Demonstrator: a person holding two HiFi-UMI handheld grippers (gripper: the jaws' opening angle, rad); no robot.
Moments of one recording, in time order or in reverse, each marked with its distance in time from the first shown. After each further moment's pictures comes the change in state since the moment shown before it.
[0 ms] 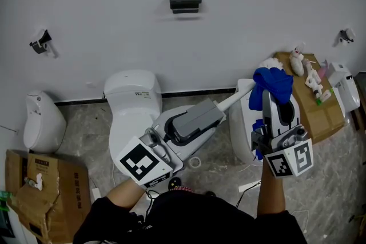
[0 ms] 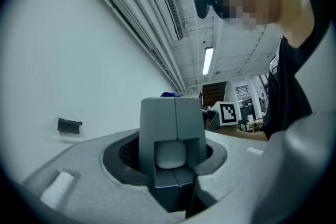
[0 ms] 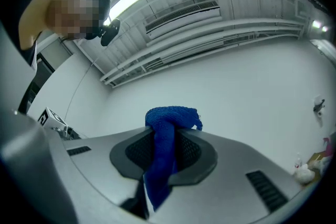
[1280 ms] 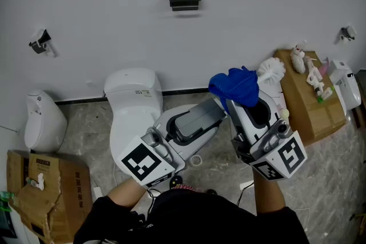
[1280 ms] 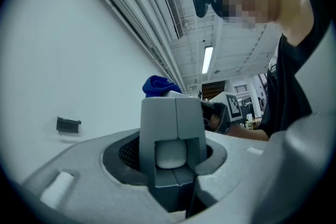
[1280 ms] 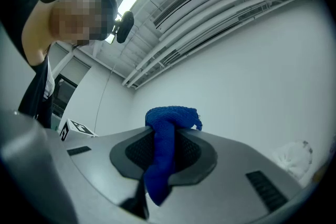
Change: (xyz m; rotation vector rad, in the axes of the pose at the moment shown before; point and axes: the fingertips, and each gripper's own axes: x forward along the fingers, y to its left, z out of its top) left arm 0.005 0.000 -0.002 0.009 0.013 -0.011; right arm 0.032 0.082 -0.014 0.100 0.083 0.291
